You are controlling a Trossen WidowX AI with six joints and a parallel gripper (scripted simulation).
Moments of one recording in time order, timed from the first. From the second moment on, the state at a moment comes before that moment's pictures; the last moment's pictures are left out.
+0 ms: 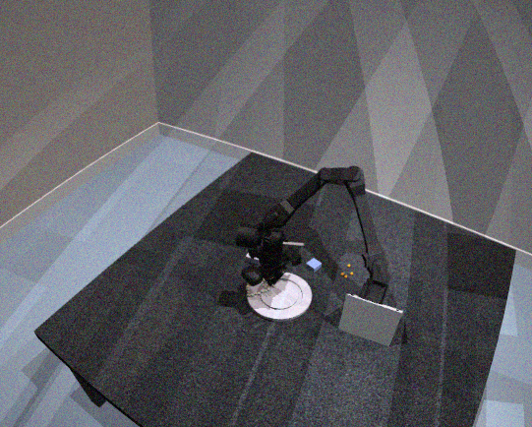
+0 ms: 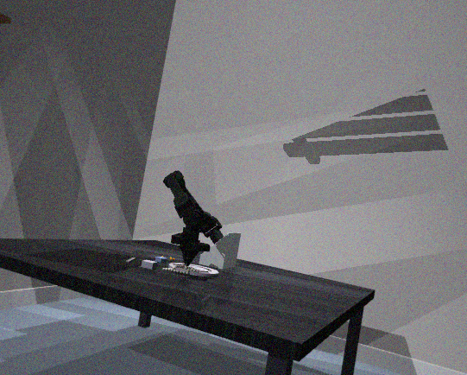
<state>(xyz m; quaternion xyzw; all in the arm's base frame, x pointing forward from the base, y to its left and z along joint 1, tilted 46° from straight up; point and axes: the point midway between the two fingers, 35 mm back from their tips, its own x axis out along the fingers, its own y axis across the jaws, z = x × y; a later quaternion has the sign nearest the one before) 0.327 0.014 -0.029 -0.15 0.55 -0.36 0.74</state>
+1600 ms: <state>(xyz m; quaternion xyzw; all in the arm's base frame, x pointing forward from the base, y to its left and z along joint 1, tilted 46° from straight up) 0.321 0.027 -0.015 -0.16 0.55 -0.37 0.73</state>
